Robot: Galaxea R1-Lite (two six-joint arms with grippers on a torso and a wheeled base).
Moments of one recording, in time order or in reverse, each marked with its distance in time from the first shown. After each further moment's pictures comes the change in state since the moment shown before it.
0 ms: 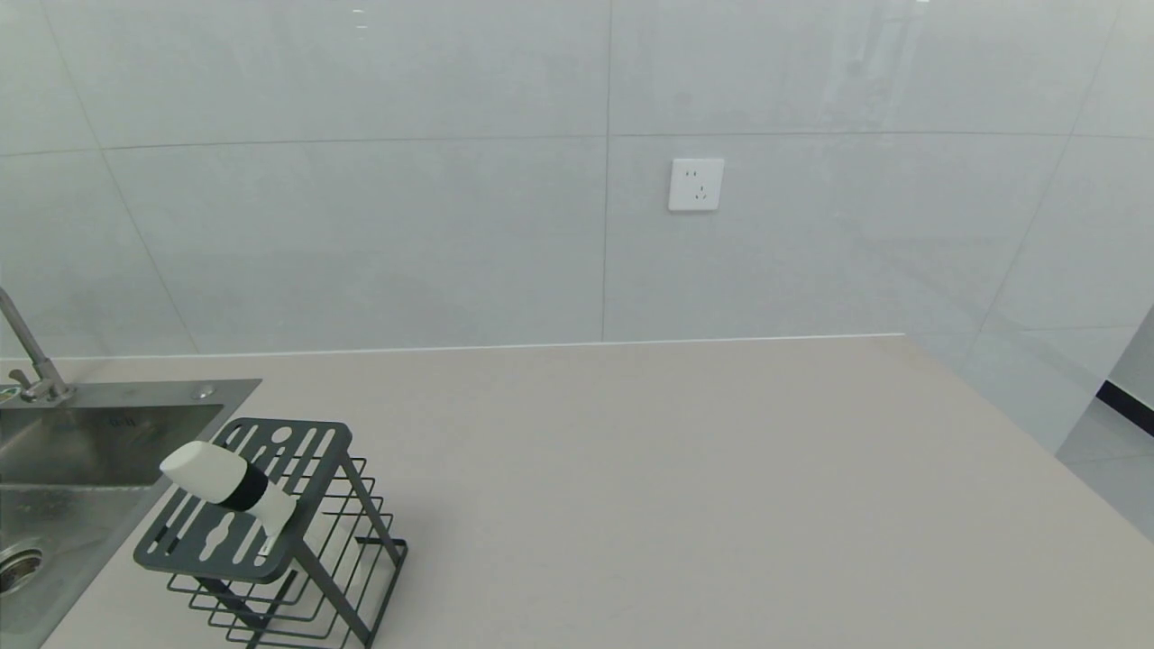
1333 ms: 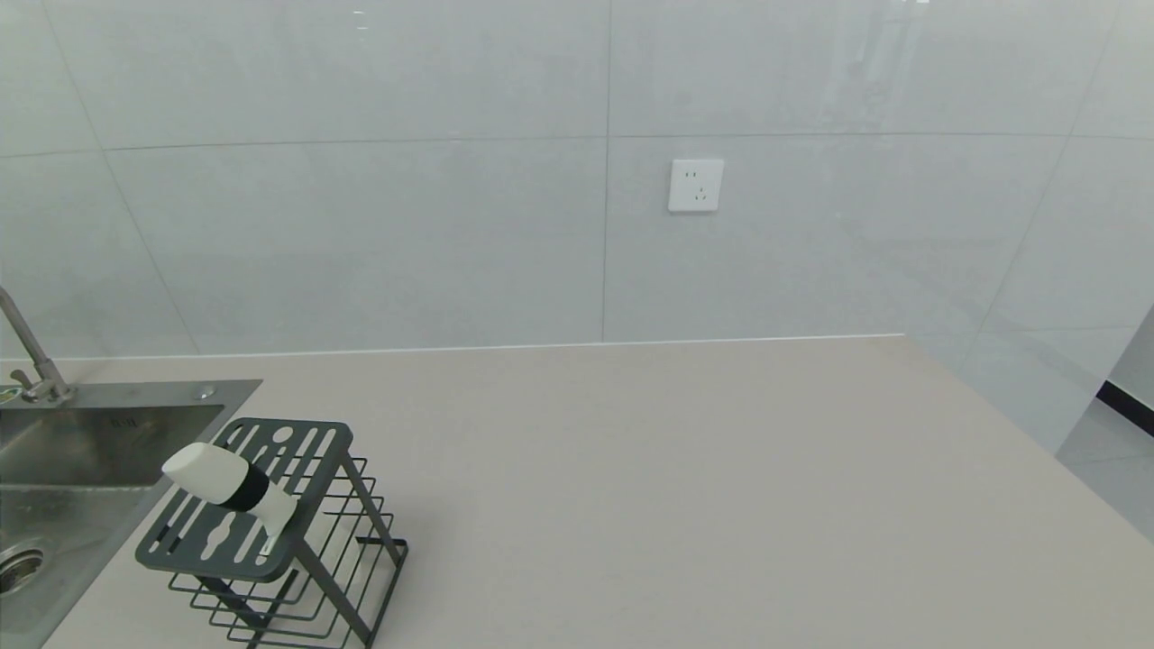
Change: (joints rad) left arm 0.348 -0.417 0.474 0.523 -0.461 -0.631; right arm 0.002 0.021 0.000 -0.003 0.052 -0.084
